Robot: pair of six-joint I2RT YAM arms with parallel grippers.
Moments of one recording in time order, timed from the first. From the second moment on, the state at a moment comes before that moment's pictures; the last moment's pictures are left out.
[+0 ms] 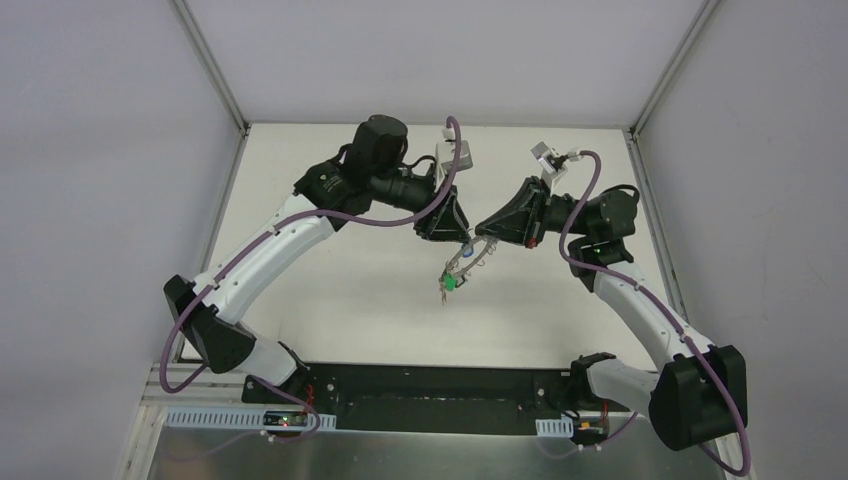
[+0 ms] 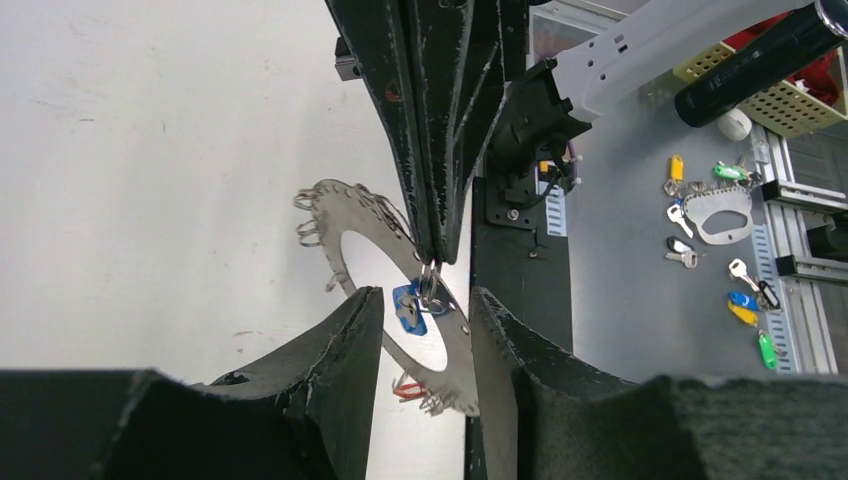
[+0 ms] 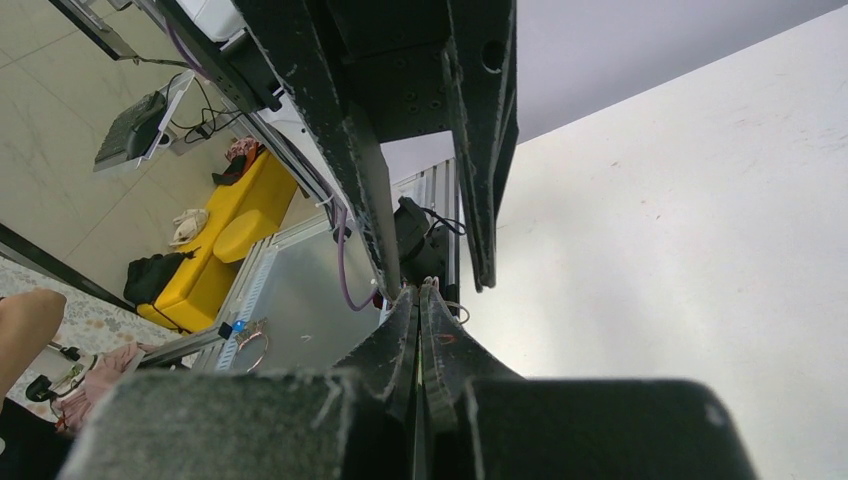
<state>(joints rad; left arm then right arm) -0.74 1.47 1.61 -0.63 0.81 0.06 0.30 1.12 0.76 0.82 -1.23 0.93</state>
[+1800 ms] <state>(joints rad) -0.83 1.55 1.83 -1.10 0.53 0.23 0.34 1.09 0.75 0.47 -1.22 0.52</state>
